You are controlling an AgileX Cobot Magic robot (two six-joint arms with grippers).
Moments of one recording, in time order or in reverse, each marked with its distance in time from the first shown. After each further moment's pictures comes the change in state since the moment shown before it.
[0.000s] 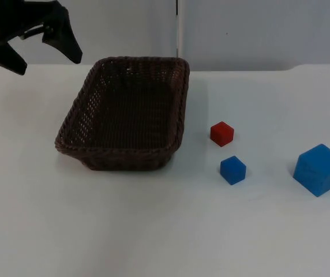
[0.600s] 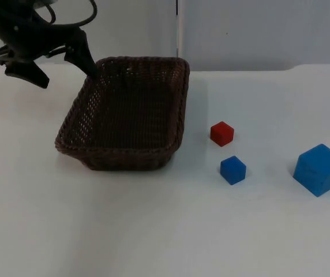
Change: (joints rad) right arm 0.000 0.000 0.000 0.001 0.000 0.000; left arm -0.003 0.288 -0.292 -0.008 0.048 0.001
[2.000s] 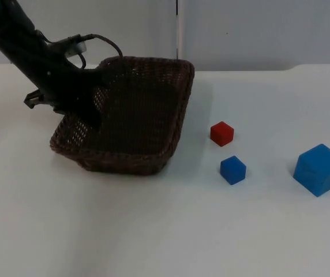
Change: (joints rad) right arm 0.000 0.000 0.000 0.000 0.000 0.004; left arm -0.051 0.156 -0.019 -0.026 0.006 -0.022
